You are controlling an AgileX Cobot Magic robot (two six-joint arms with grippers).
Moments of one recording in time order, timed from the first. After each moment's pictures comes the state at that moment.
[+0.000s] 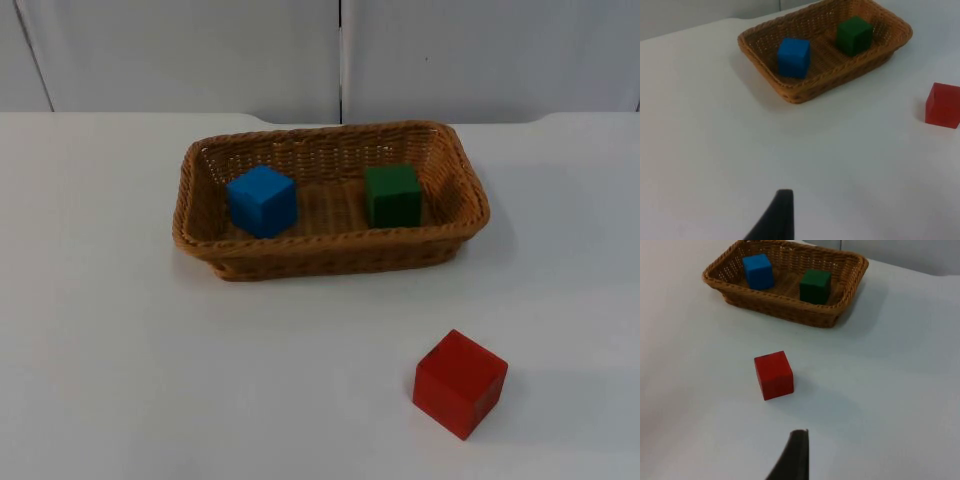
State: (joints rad) right arm 0.49 0.00 -0.52 -0.01 1.08 -0.03; left arm -0.35 0.00 -0.50 -0.13 1.09 0.11
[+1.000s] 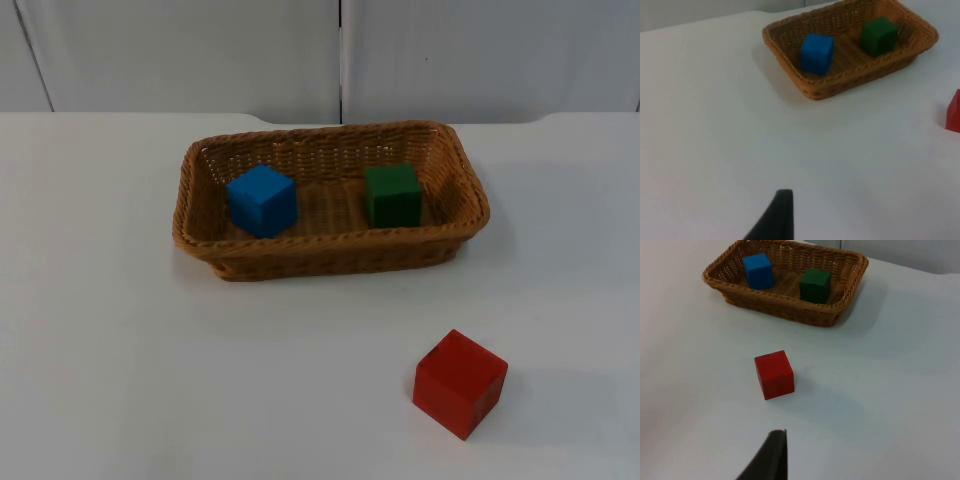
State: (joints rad) right arm 0.49 0.00 -0.52 -0.01 1.08 -0.03; left arm -0.35 0.00 -0.50 -0.06 1.09 0.01
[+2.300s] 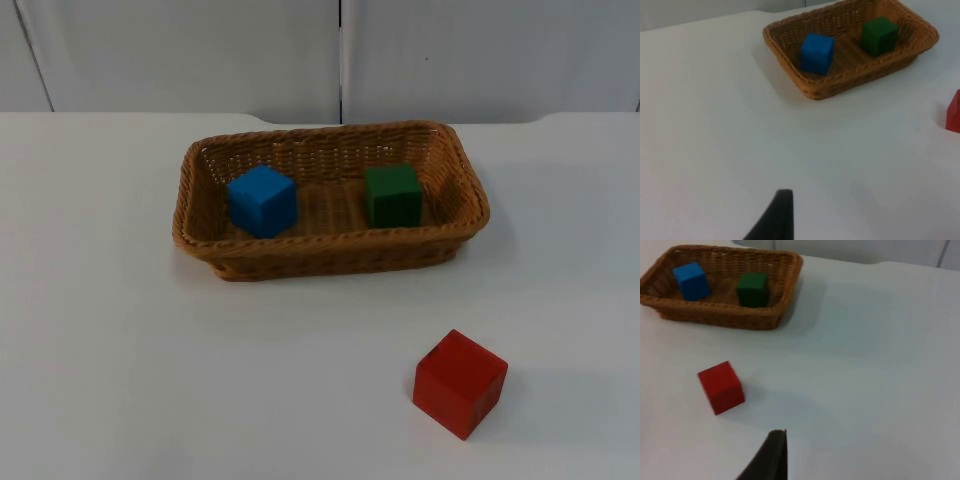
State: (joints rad) right arm 0.27 0.00 -0.52 -0.01 1.08 -0.03; left arm -0.35 0.00 -0.50 -0.06 1.09 0.01
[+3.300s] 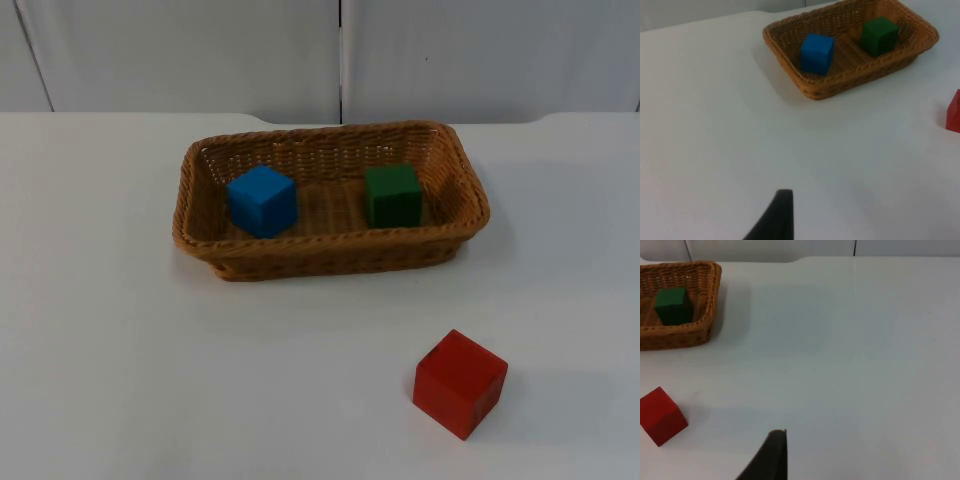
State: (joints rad) right arm 0.03 0.00 -0.52 -0.01 1.08 -0.02; left arm -0.35 0.00 -0.50 -0.06 1.09 0.01
